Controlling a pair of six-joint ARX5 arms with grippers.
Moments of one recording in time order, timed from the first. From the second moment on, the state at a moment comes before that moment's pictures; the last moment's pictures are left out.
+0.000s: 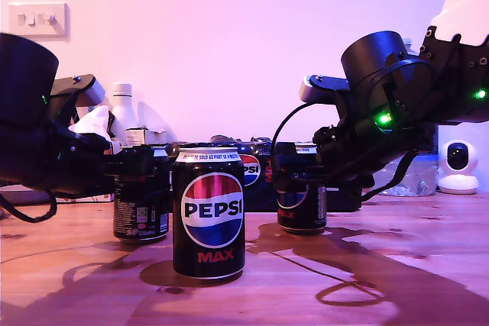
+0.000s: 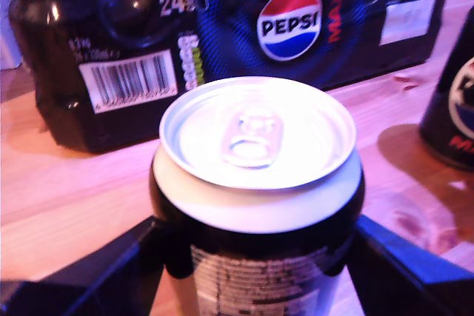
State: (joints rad) left arm -0.39 1.80 0.52 1.00 0.12 -0.02; right arm 0.46 1.93 0.79 0.77 -0.02 -0.02
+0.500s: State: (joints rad) left arm -0.40 1.79 0.52 0.97 0.16 -0.02; right arm 0.46 1.93 0.79 0.77 -0.02 -0.02
